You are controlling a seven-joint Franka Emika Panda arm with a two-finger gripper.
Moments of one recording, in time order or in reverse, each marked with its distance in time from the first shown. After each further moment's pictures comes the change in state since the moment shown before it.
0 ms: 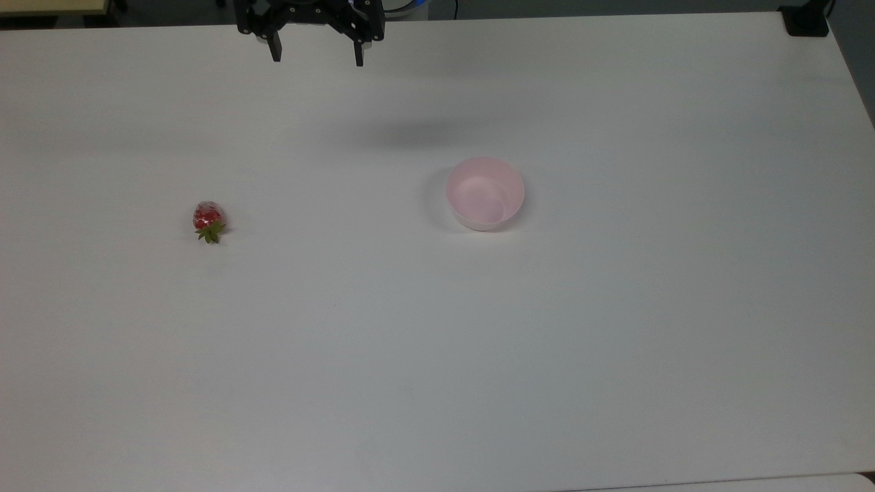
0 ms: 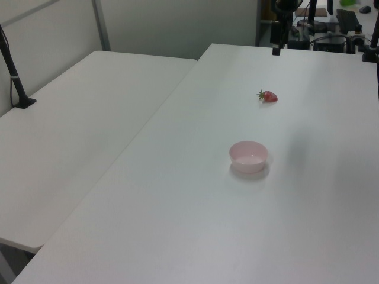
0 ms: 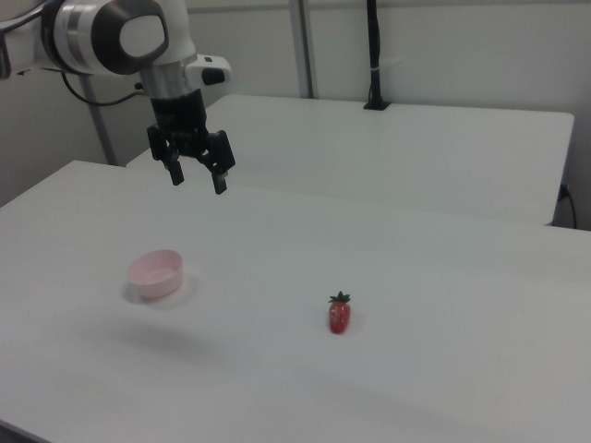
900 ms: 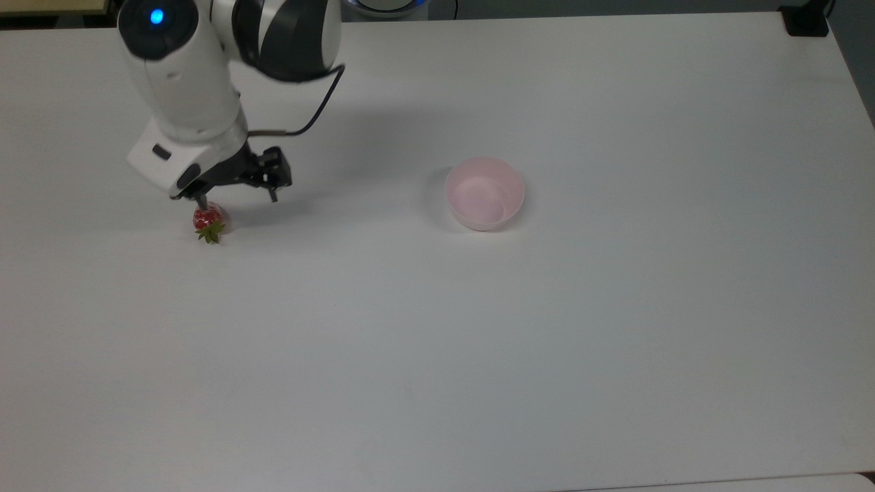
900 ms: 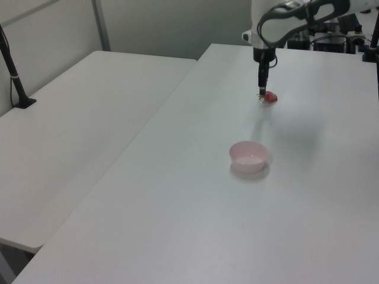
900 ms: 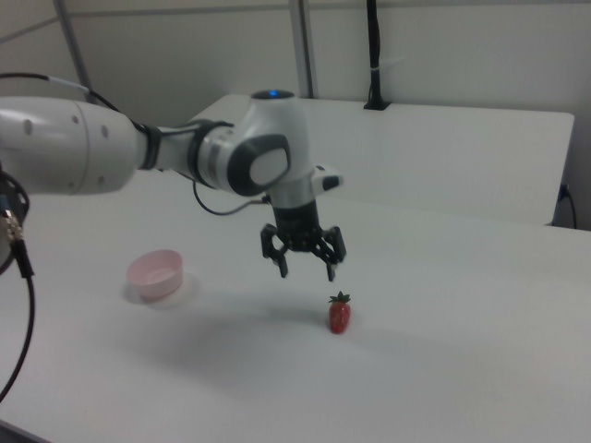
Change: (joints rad) arm -0.099 0.390 -0.123 -0.008 0.040 0.385 -0.425
